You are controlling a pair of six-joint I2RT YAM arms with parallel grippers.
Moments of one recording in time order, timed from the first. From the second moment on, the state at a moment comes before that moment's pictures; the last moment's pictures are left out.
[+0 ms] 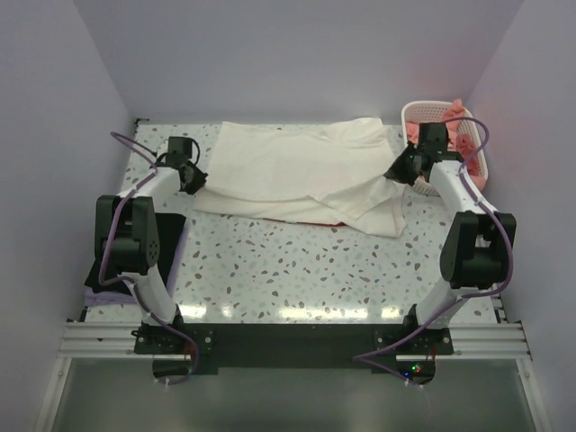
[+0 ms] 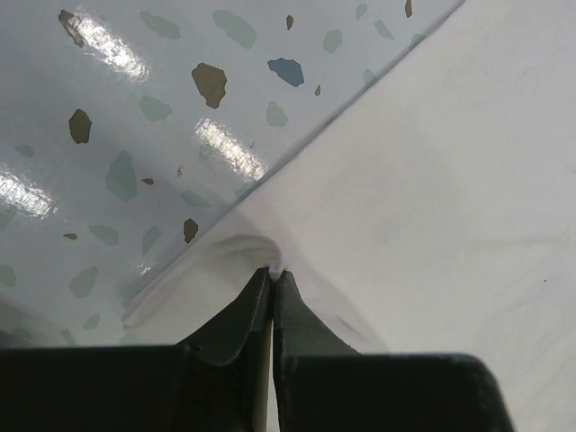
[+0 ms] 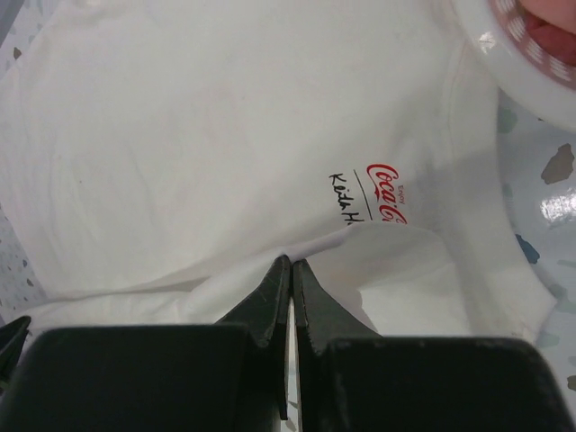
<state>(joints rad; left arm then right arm) -0.03 1.84 1.24 -0.33 -0.16 -0.85 -0.04 1.72 1.36 -0.52 -0.14 0.65</state>
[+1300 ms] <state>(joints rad) -0.01 1.97 1.35 -0.28 -0.04 -0.77 -0.07 1.88 1.43 -0.50 -0.16 0.64</state>
